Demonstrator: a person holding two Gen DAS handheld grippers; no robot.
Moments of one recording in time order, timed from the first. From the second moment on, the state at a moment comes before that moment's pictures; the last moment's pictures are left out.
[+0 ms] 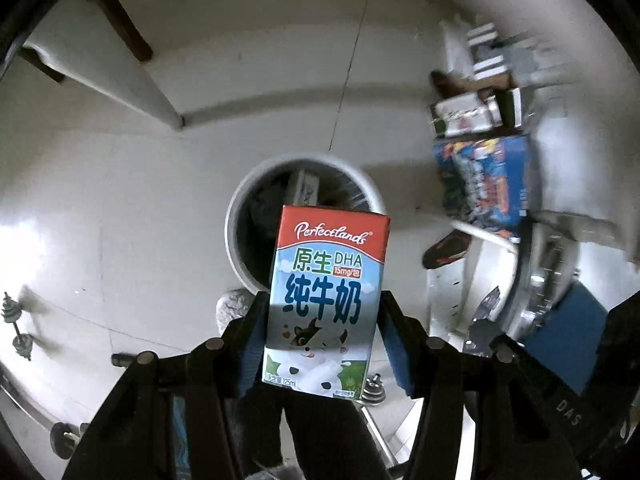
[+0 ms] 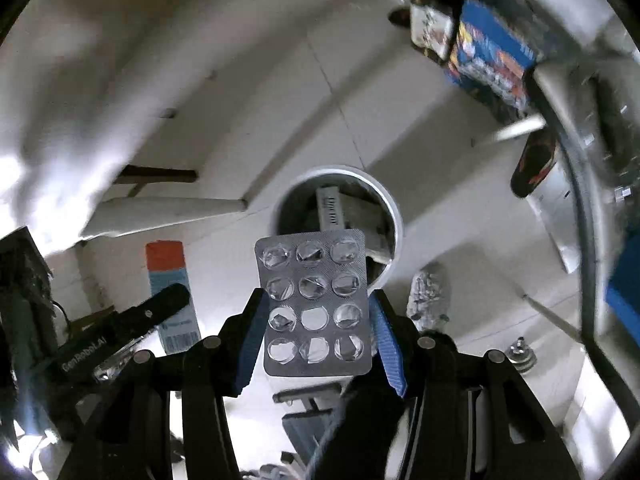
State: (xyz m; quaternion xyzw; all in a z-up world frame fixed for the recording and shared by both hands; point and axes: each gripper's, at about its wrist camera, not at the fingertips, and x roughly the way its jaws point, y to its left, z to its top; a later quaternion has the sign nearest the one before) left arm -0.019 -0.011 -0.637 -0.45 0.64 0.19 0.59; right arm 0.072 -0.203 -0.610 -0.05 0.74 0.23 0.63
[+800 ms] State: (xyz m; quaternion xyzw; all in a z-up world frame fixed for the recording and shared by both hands) left arm -0.060 -0.042 -0.625 -0.30 0.67 0.29 0.61; right arm 0.060 -0.198 -0.711 -0.20 0.70 0.24 0.64
